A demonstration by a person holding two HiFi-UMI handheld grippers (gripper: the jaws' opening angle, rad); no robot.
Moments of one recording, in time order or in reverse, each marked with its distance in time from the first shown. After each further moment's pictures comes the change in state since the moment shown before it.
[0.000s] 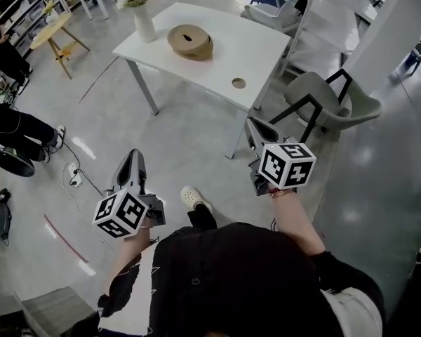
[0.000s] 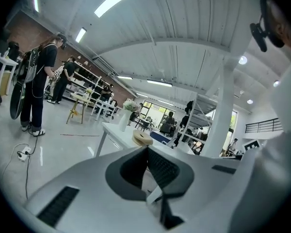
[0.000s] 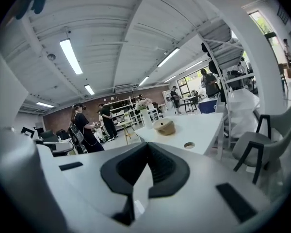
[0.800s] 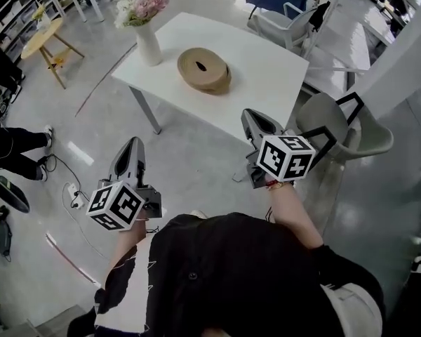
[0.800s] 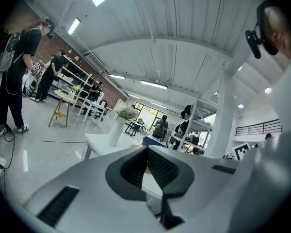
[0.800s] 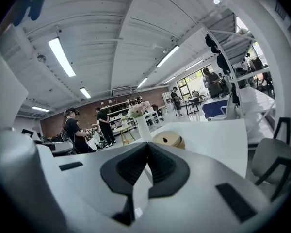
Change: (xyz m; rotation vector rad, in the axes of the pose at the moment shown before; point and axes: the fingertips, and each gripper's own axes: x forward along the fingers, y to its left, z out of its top) left arm 0.190 0.053 0.100 0.004 -0.021 -0.128; right arm 0.201 -0.015 0.088 0.027 -0.033 0.008
